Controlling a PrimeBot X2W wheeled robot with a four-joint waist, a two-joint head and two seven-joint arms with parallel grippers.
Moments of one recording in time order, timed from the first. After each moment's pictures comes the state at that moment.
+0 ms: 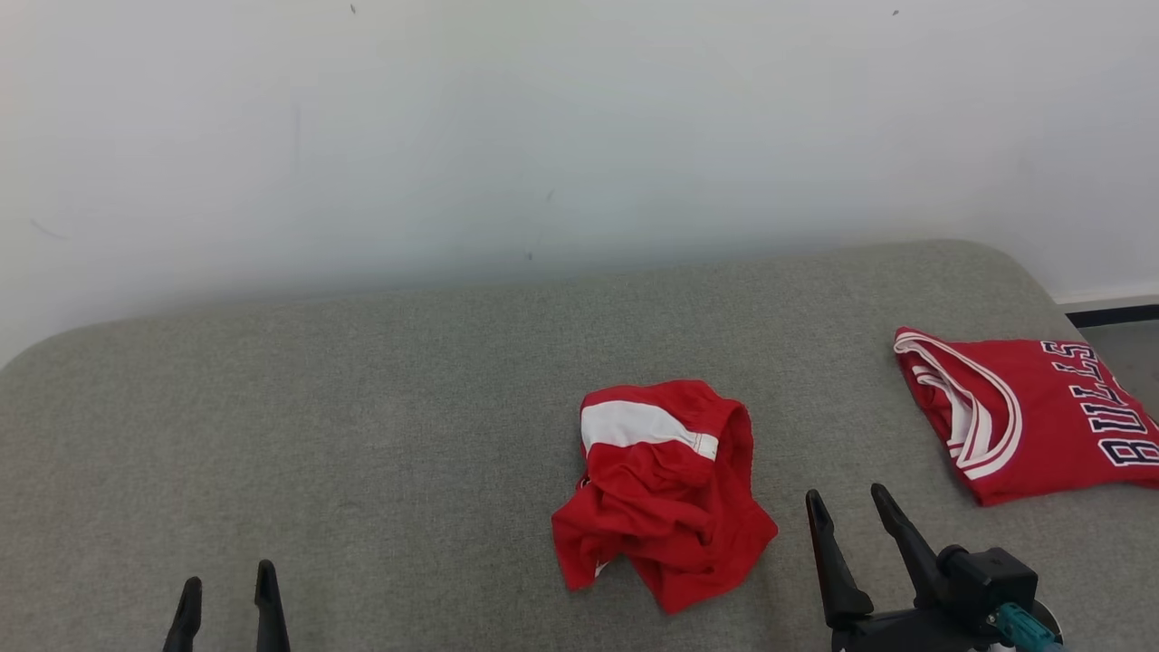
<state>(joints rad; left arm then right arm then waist) 0.13 0.12 0.02 0.08 -0.34 0.03 -0.26 -0.03 -0.05 0.10 0.21 0.21 0.13 -0.14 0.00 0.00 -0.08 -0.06</state>
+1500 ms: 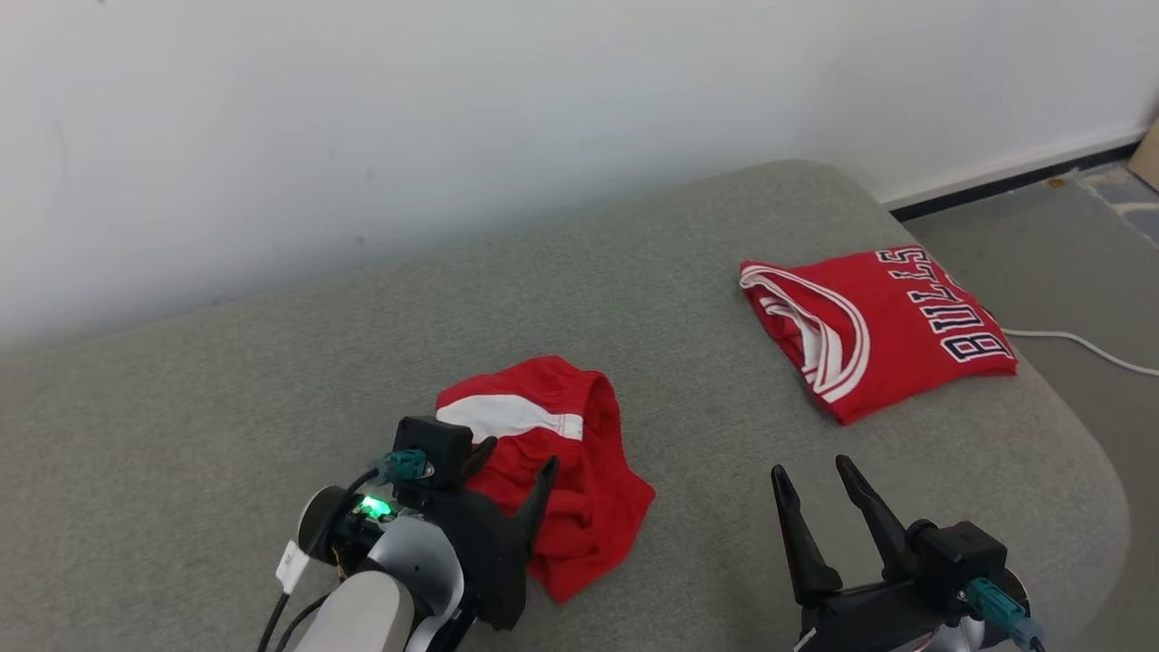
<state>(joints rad) -0.37 0.07 -0.38 0.35 -0.31 -0.10 0.22 -0.08 -0.05 0.16 0.22 0.22 0.13 -0.15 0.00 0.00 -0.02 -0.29</state>
